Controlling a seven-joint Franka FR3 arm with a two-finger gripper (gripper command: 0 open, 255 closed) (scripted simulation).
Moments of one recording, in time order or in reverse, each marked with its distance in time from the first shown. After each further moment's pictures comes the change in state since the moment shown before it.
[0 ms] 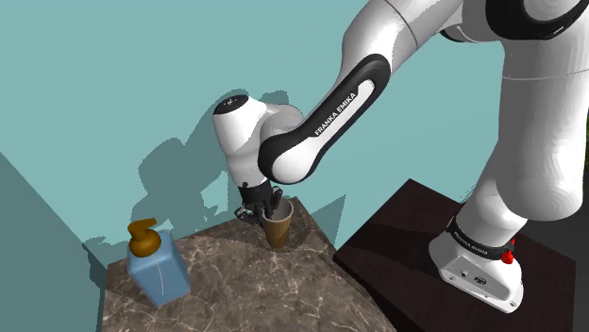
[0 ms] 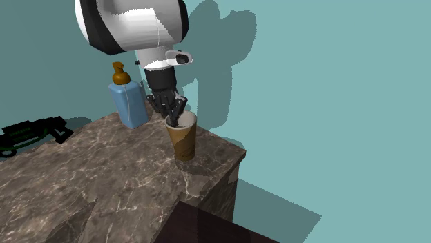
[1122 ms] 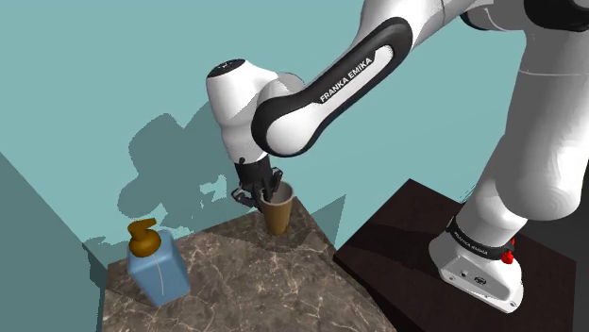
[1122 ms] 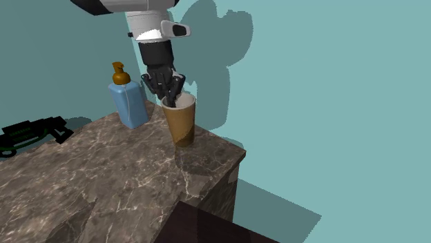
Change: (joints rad) arm -0.028 -0.111 0.035 0.033 0.078 -0.127 -0.055
